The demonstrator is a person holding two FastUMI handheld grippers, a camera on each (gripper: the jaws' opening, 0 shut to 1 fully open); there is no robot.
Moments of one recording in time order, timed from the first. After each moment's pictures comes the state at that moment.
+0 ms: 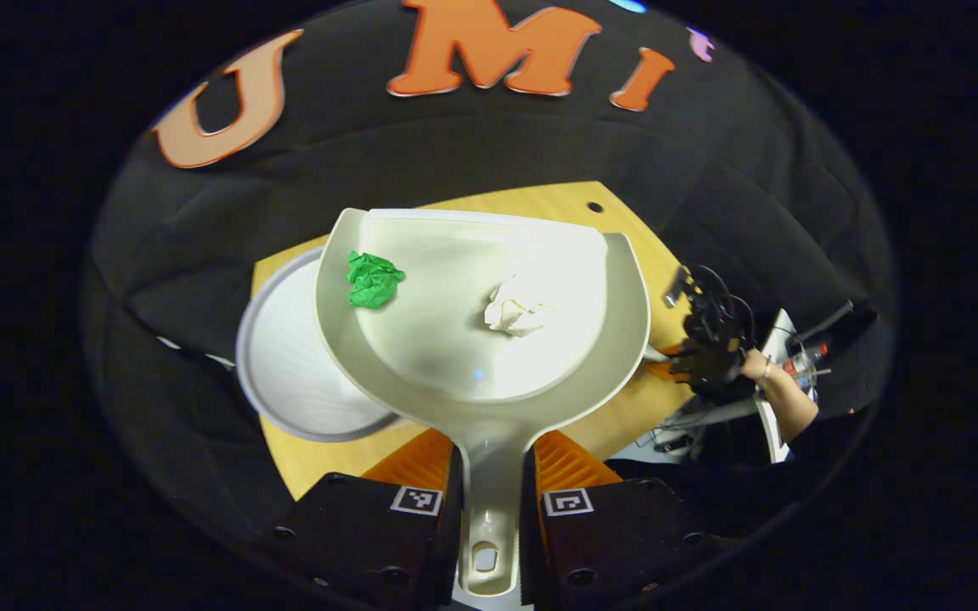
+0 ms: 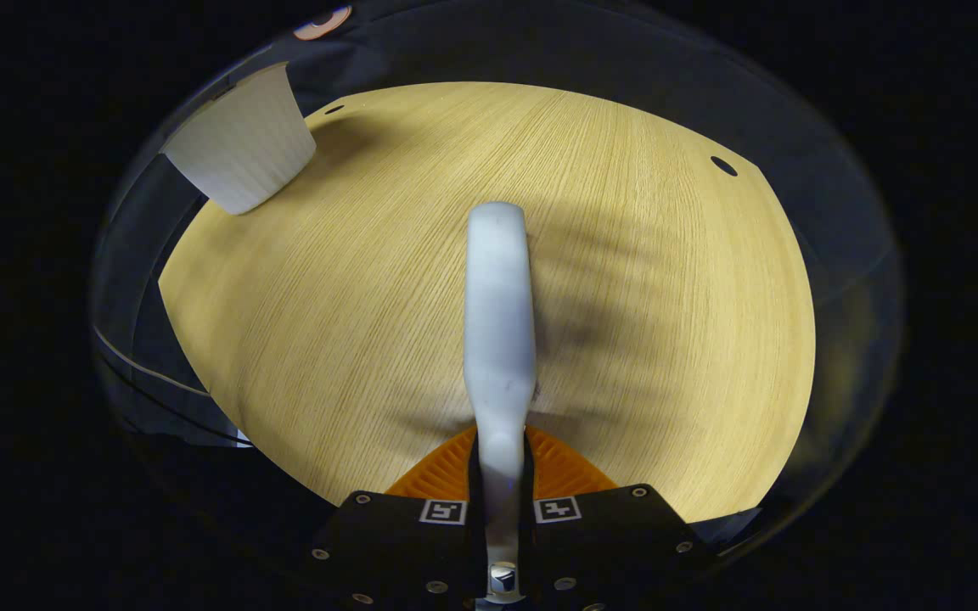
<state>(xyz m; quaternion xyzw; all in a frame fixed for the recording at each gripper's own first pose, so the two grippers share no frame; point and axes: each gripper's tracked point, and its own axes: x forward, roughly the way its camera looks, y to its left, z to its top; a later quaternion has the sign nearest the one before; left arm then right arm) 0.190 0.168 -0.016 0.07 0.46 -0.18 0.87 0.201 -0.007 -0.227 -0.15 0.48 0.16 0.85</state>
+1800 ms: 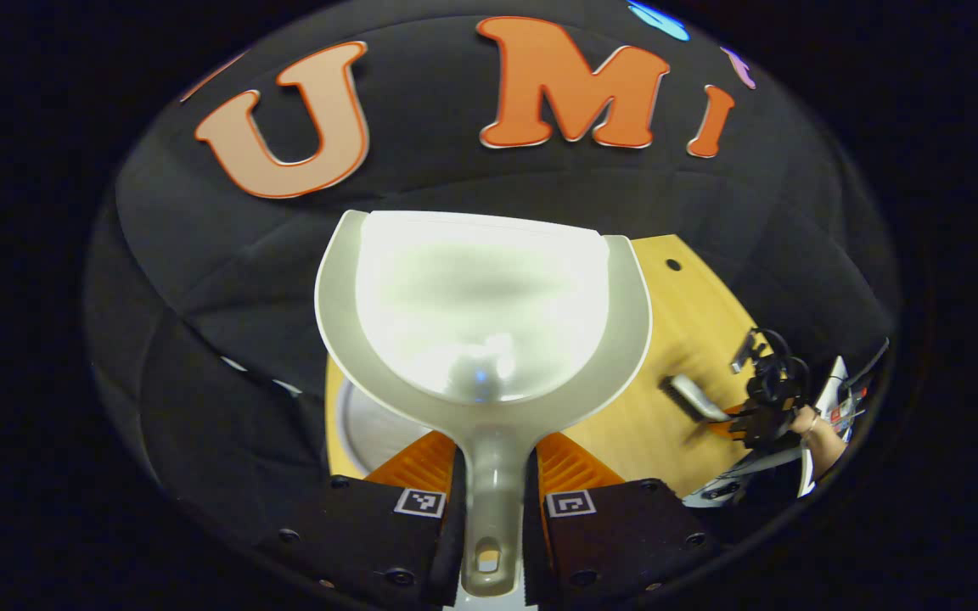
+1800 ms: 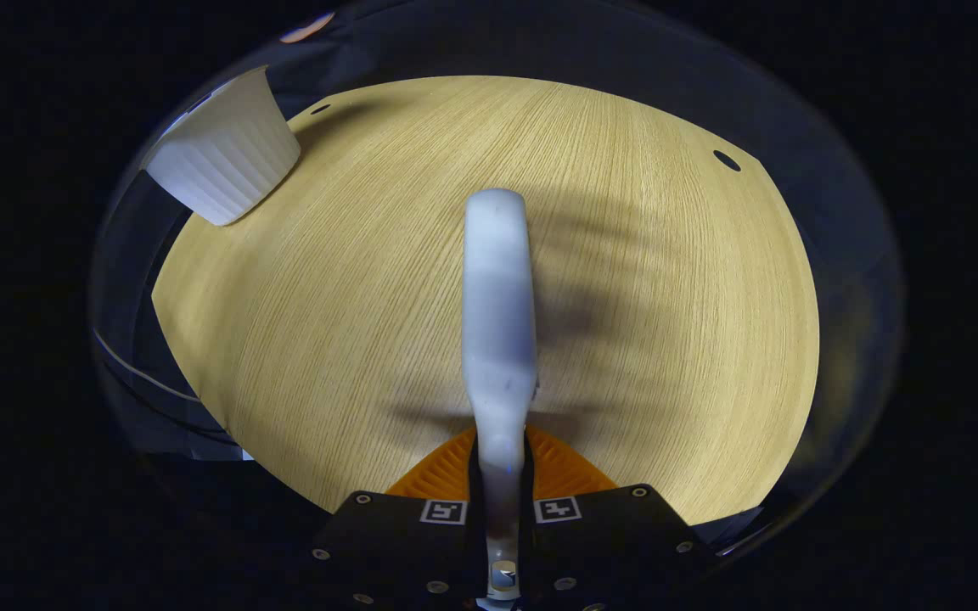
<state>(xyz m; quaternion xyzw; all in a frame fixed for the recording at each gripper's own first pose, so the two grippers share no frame) 0.280 0.161 0.009 0.06 0.38 -0.14 0.91 0.209 -0.007 -0.222 -0.14 0.50 0.13 0.85</state>
